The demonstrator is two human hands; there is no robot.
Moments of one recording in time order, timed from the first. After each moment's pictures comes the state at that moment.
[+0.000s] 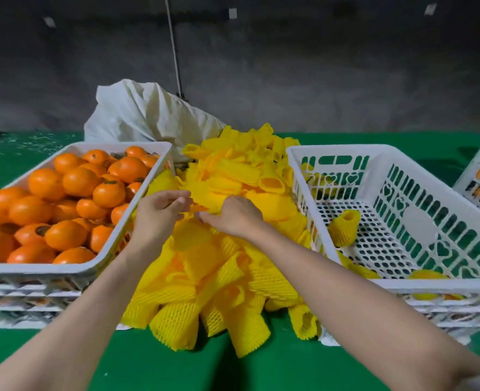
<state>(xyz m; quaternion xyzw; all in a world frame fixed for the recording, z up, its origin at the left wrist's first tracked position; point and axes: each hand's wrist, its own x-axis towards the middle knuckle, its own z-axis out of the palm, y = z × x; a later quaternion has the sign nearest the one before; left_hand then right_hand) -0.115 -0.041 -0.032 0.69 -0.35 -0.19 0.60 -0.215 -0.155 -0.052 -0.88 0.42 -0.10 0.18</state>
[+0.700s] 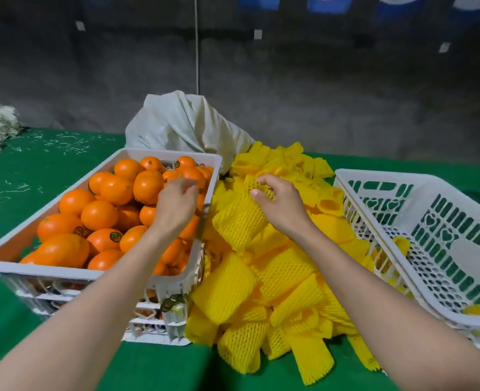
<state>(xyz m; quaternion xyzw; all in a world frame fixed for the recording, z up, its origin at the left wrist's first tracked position) 0.015 -0.017 -0.013 0.77 -0.40 -0.06 0.50 -0.152 -0.110 -0.001 -0.83 0.30 -0.38 0.27</state>
